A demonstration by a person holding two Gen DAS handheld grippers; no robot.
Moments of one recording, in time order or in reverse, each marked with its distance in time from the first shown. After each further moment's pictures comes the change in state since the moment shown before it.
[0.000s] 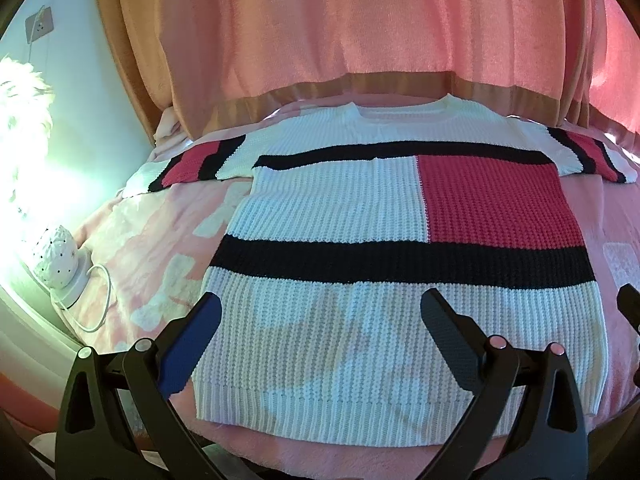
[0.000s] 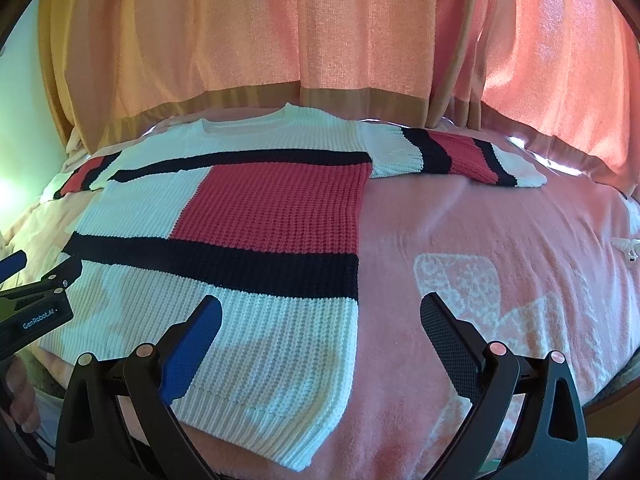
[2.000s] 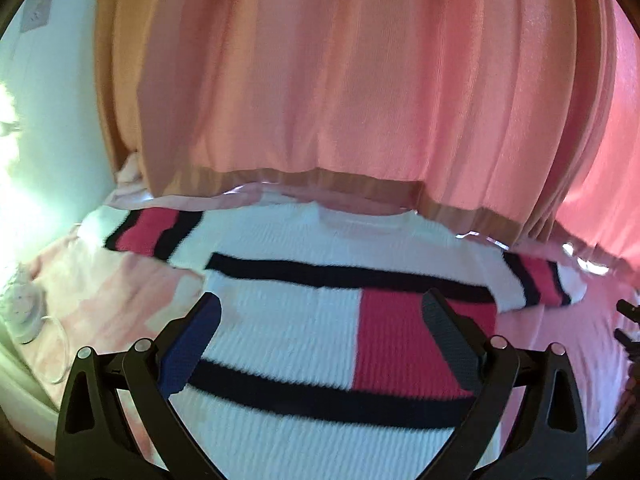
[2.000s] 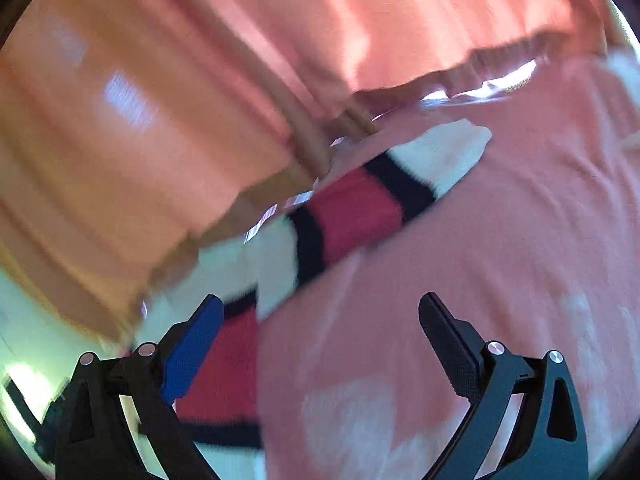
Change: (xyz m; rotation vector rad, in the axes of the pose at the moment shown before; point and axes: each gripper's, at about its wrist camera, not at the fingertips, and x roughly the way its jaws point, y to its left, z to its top) left arm -0.017 0.010 0.126 -0.183 -0.152 -0.217; right arm 0.061 -0.292 0.083 0.623 -0.076 0.245
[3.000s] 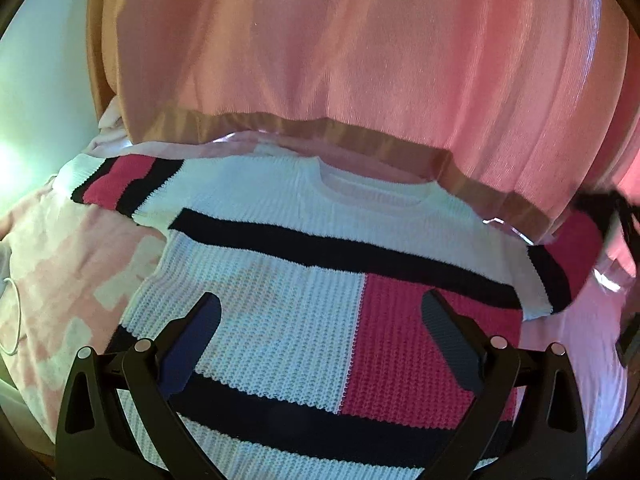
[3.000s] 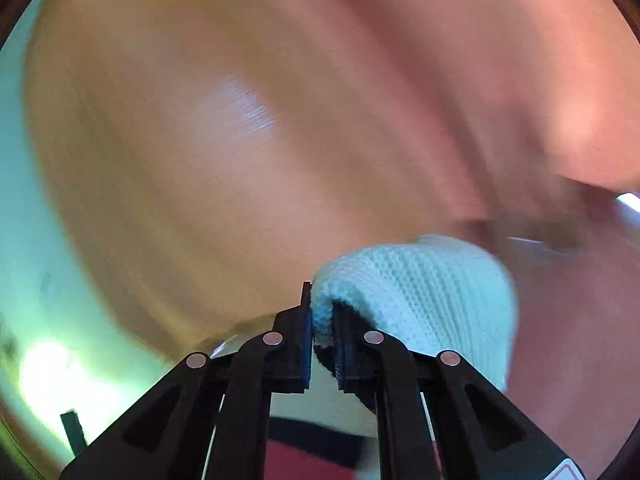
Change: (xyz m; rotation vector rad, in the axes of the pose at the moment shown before) left arm 0.082 -0.001 -0.017 -0.093 0.115 0.021; right arm 0.135 0.178 0.073 -0.326 -0.085 0.452
